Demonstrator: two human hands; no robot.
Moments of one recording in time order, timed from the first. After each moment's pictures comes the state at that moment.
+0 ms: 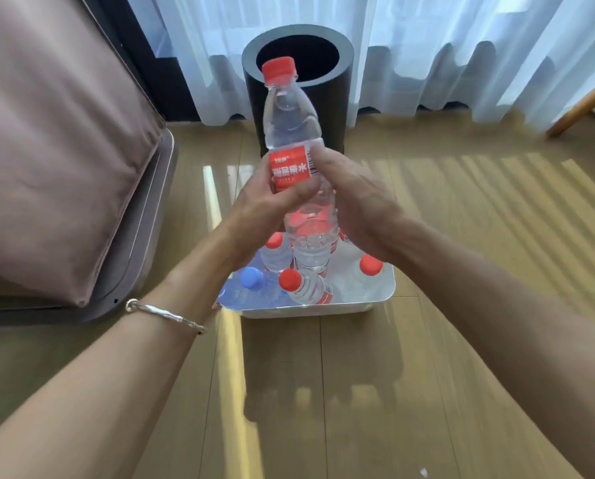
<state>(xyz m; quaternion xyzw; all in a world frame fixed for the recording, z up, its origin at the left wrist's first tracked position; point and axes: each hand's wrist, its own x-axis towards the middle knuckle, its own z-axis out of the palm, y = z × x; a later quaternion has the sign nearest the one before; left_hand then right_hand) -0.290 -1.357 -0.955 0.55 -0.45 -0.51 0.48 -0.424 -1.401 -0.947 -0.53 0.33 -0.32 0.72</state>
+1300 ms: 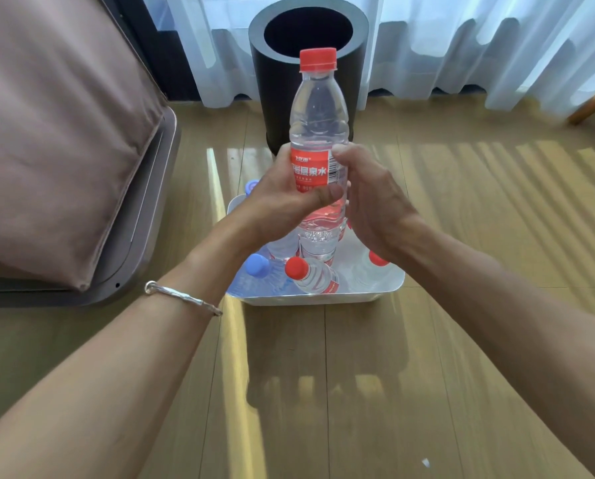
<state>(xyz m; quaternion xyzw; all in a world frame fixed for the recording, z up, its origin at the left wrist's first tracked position) -0.292 -1.368 -0.973 0.57 -0.52 -0.46 0.43 -0.424 -1.398 -0.961 -0.48 0.36 -0.36 0.72</state>
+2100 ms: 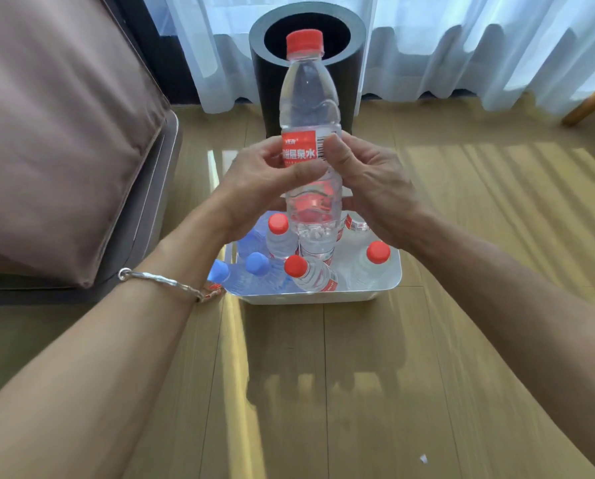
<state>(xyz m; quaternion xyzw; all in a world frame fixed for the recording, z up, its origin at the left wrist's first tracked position) -0.273 -1.361 -0.954 0.53 -0.46 -0.53 0.48 -0.435 -1.403 -0.954 -0.58 0.33 -0.33 0.66</state>
